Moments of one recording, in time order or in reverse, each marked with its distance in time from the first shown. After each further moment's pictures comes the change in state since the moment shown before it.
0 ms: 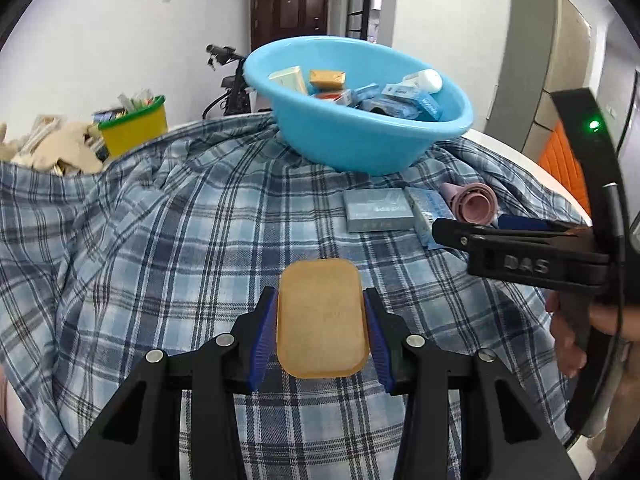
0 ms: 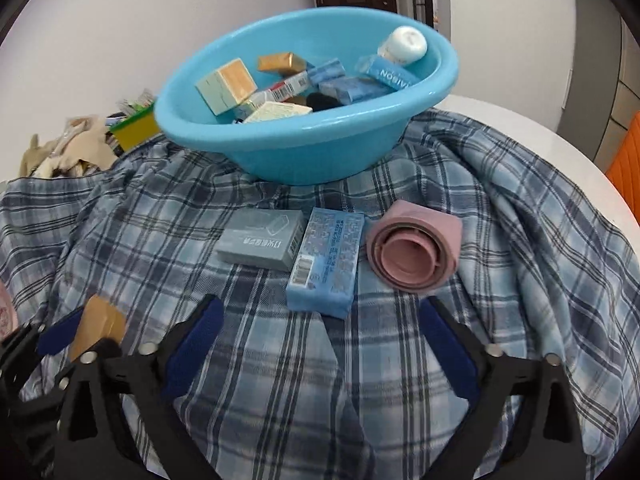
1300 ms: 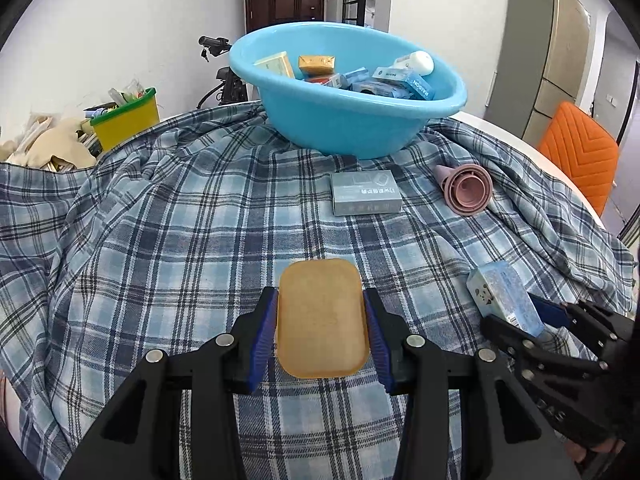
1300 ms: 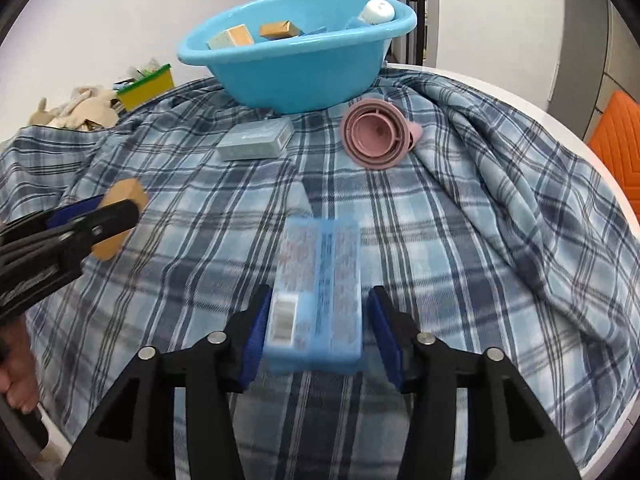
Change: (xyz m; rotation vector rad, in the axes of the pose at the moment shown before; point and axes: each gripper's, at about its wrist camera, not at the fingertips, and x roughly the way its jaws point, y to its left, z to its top) left arm 0.007 -0.015 -0.007 0.033 0.038 0.010; right arm -0.033 -0.005 -0.086 -0.008 0.001 -0.032
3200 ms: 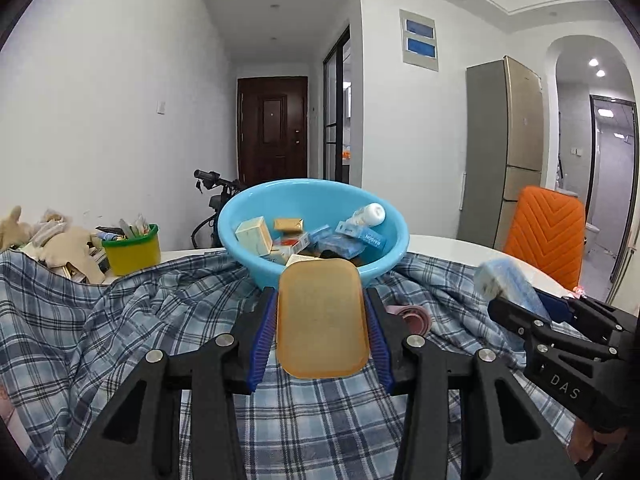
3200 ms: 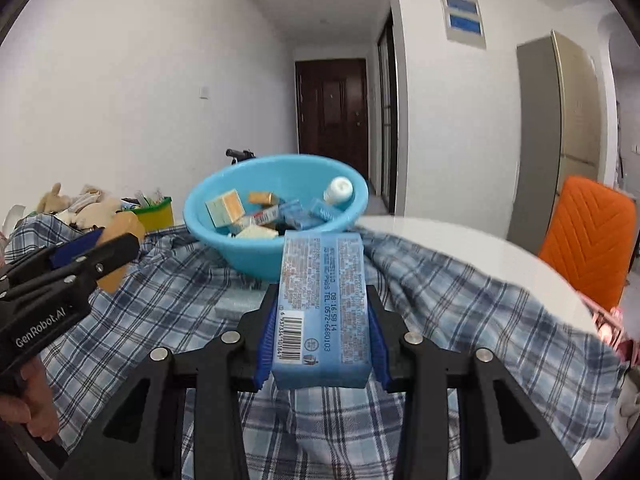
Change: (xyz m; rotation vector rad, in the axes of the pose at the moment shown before) left arm -0.090 -0.027 0.021 0.054 -0.495 -0.039; right arm -0.107 -0.004 0.023 -0.003 -0.491 -0.074
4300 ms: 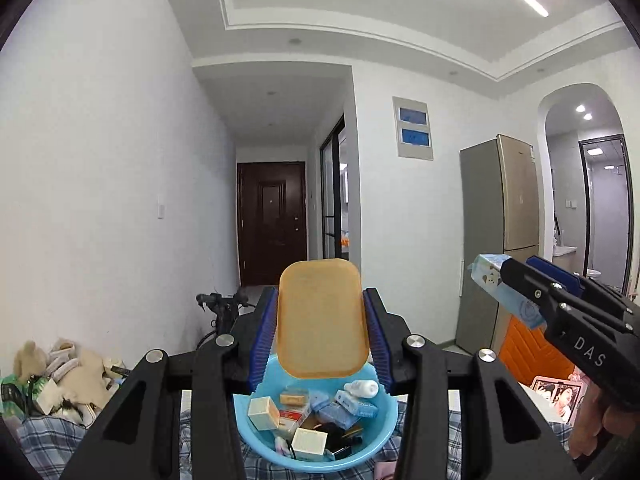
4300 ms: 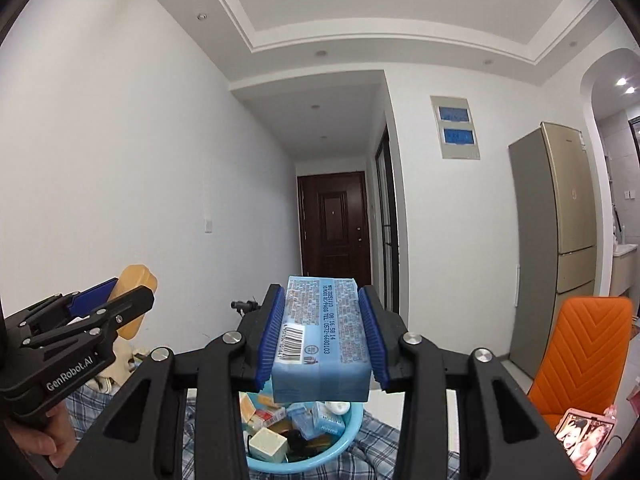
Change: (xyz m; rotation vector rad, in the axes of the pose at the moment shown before) left arm -0.062 -0.008 0.208 0.029 -0.305 -0.005; right arm -0.092 -0.003 0.216 0.015 -0.436 0.017
